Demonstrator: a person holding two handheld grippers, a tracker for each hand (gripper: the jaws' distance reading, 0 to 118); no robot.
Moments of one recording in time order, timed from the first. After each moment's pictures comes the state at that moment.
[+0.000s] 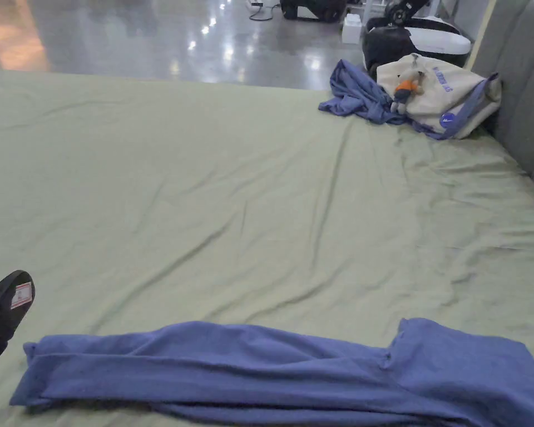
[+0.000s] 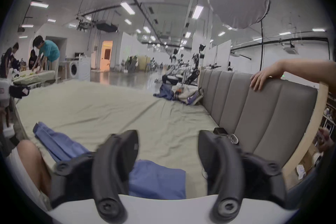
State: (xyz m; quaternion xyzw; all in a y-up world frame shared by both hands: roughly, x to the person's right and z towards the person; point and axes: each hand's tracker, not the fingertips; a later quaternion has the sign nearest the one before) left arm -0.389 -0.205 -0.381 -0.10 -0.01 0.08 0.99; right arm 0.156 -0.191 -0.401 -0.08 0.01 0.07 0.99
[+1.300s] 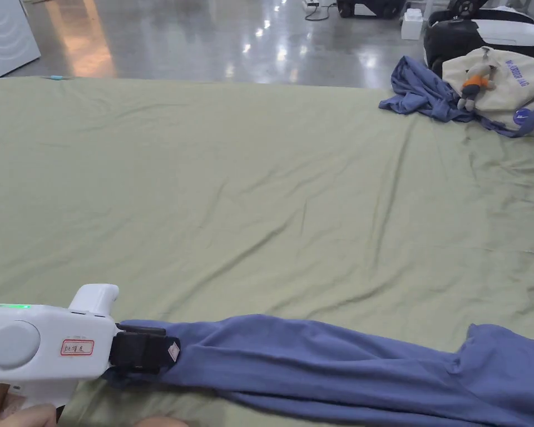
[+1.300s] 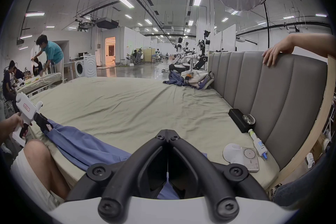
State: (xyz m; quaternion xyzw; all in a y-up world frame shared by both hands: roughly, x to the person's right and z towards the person) left arm -0.433 -0.317 -0.495 -0.49 -0.09 0.11 0.86; right arm 0.157 -0.221 -0.418 -0.15 0.05 0.03 0.99
